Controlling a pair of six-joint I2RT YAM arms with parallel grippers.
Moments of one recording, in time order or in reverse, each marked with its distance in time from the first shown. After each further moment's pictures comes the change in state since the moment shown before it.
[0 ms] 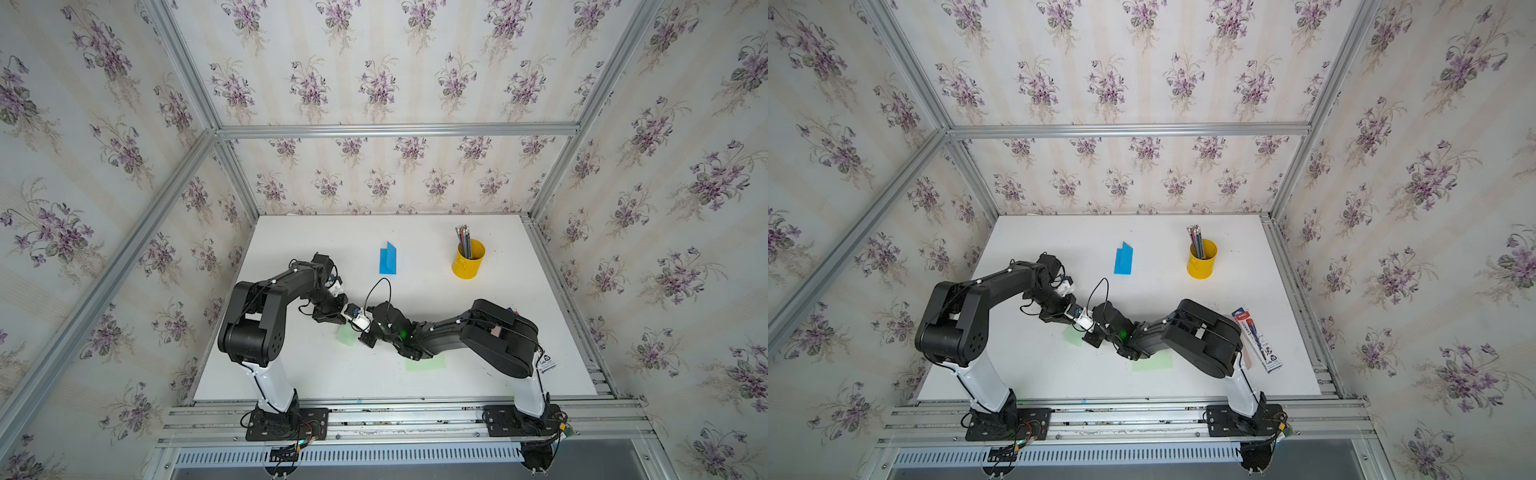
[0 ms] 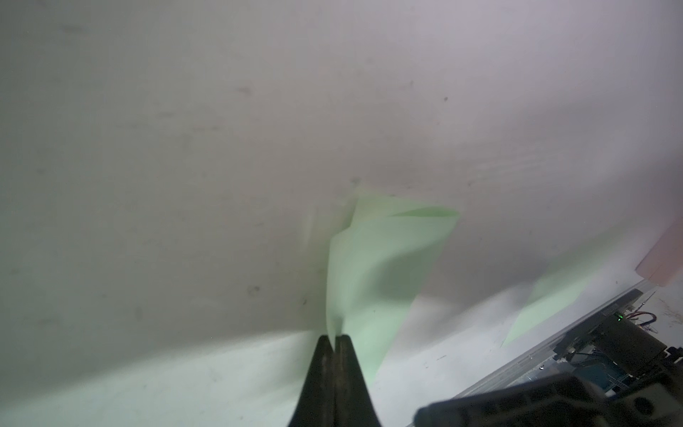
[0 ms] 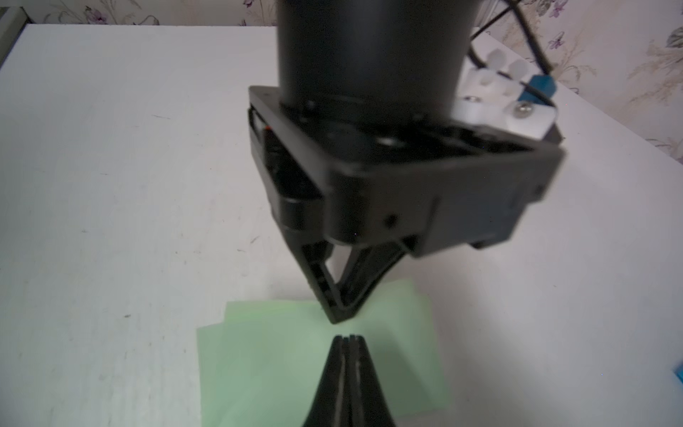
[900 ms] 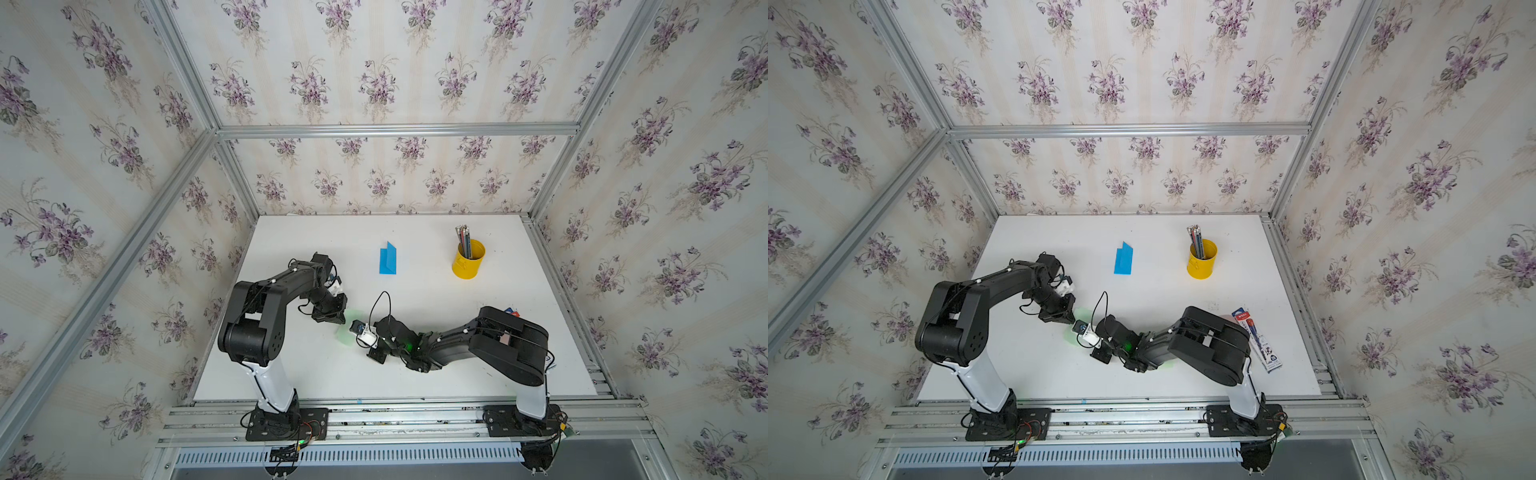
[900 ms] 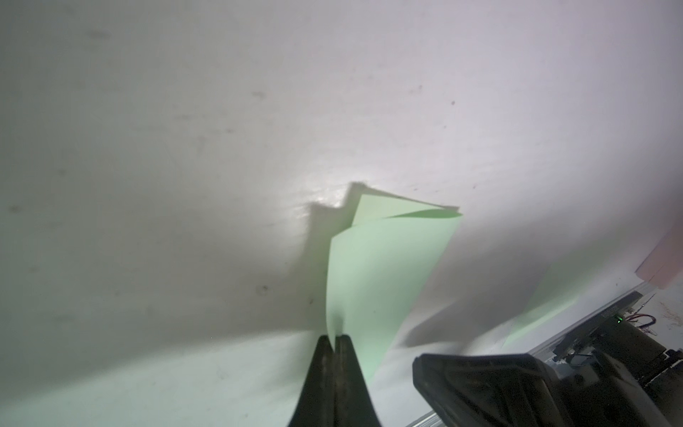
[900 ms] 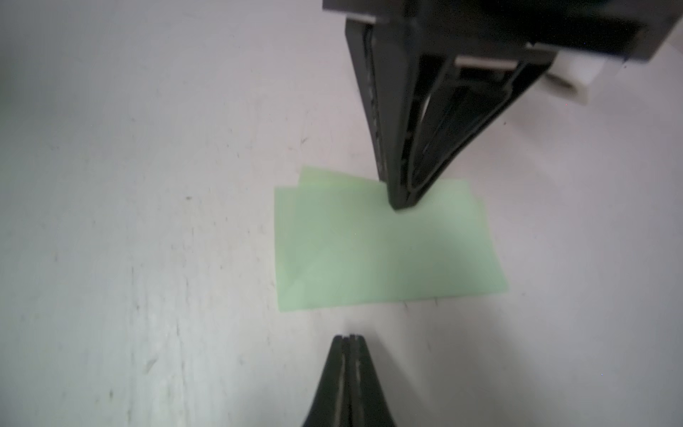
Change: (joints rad) left arm 0.007 0.003 0.005 -0.006 -0.003 0.000; right arm 0.045 -0.098 -0.108 -0.104 0.050 0.013
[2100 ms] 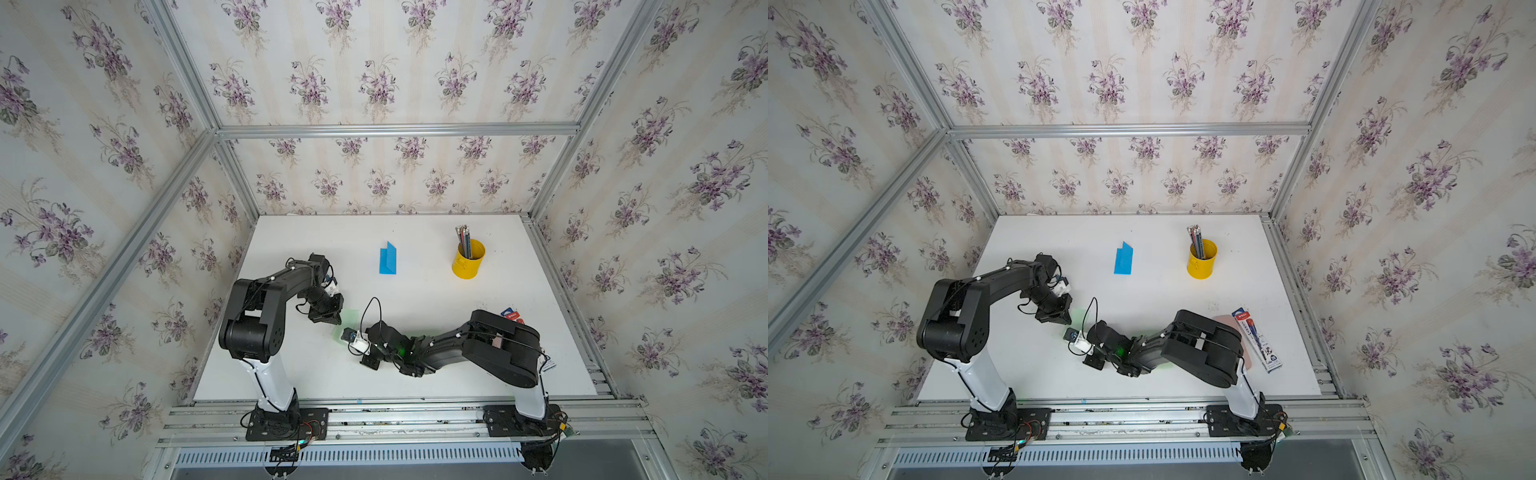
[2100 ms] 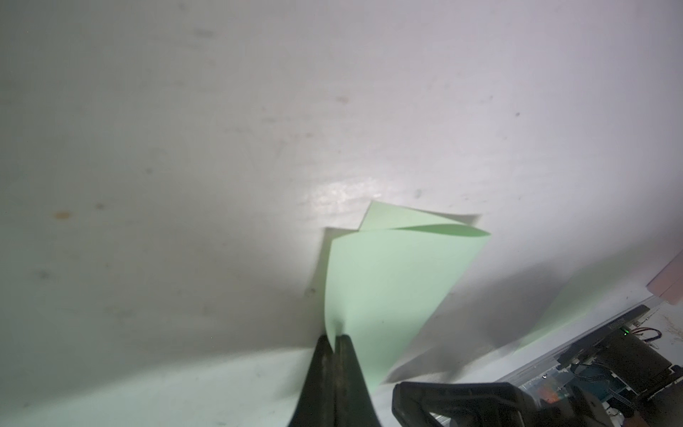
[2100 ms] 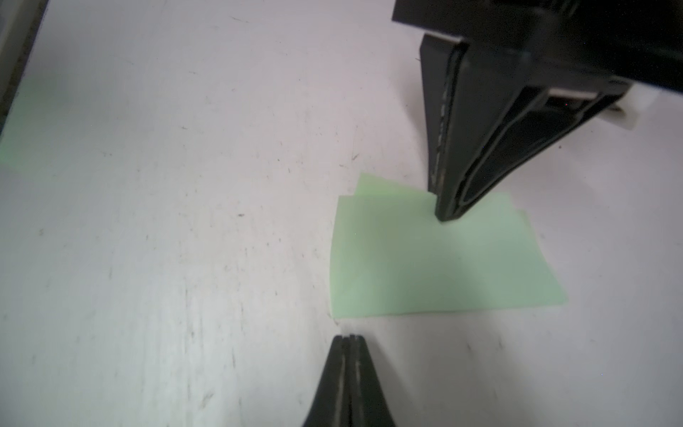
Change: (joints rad) left arm 0.032 0.026 0.012 -0.019 -0.024 0.001; right arm 0.048 0.042 0.052 -0.031 -0.001 -0.021
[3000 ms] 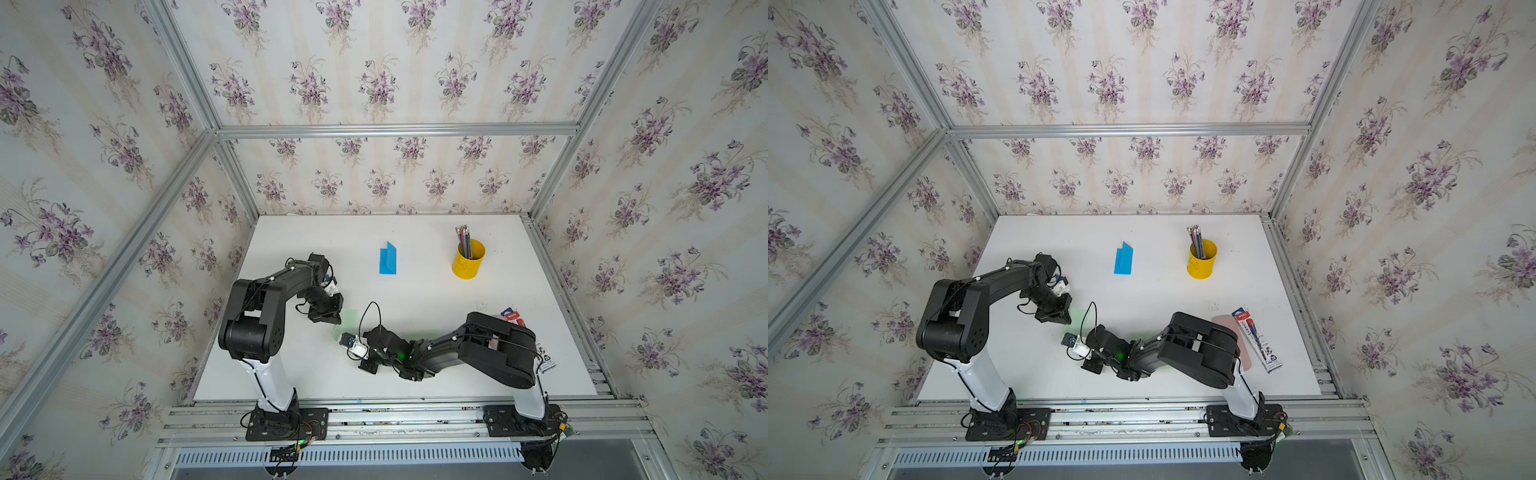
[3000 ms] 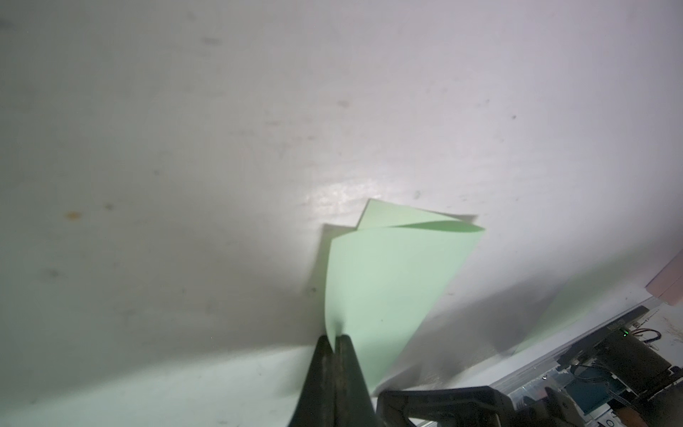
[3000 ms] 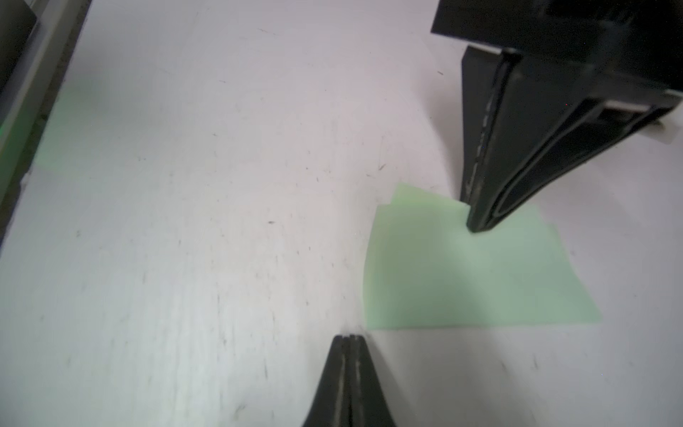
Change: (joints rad) left arm 0.004 -0.003 0.000 0.000 -0.001 0.000; right arm 0.030 0.003 -0.058 0.055 -0.020 0.014
